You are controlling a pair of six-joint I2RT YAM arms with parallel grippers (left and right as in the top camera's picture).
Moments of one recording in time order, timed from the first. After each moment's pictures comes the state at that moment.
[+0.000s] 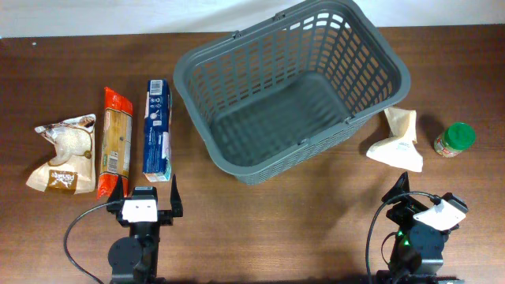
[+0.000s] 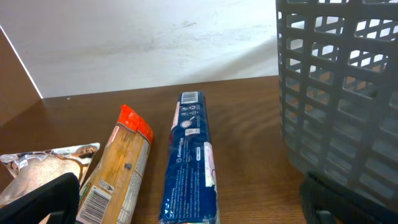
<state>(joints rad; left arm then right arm) -0.01 0.01 0.03 -0.12 -0.05 0.10 -0.05 0.01 0.12 -0.38 0.45 0.36</state>
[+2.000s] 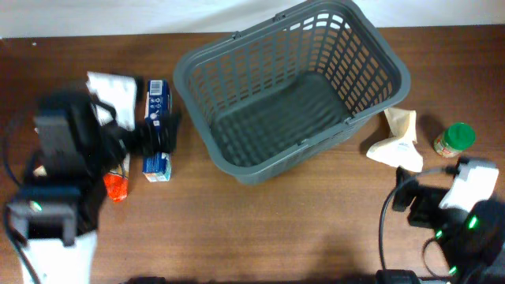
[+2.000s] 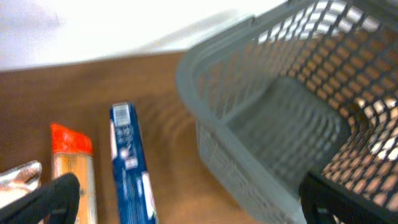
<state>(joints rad) -0.01 1.13 1.48 -0.97 0.25 0.05 -0.05 0.60 1.10 -1.05 0.07 0.10</state>
